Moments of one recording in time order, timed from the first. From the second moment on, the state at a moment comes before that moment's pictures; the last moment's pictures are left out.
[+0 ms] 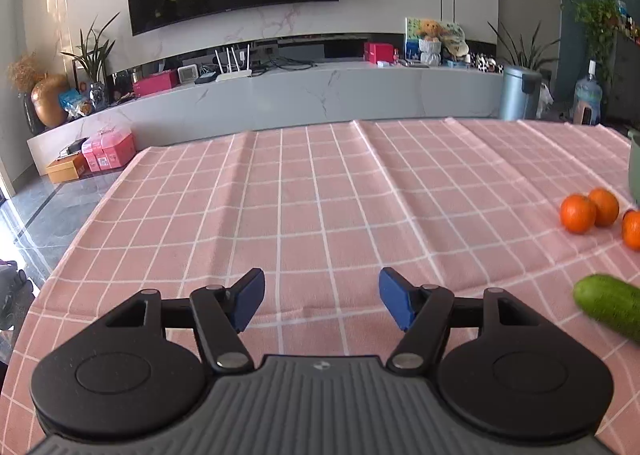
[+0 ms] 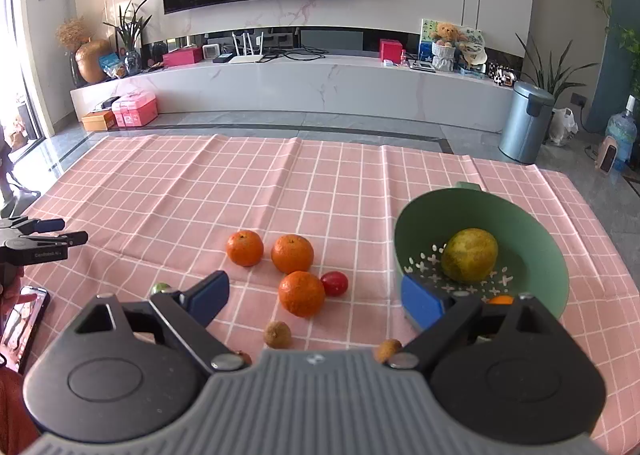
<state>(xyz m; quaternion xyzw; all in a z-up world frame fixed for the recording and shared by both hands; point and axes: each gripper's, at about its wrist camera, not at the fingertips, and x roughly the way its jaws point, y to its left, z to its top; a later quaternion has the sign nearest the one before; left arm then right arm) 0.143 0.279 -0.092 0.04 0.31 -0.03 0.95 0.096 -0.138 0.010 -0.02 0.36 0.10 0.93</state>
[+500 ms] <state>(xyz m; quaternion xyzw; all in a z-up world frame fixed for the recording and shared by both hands) 0.149 0.265 -0.083 0.07 0.32 -0.04 0.94 0.101 -0.122 -0.028 -0.01 0.40 0.12 0.91</state>
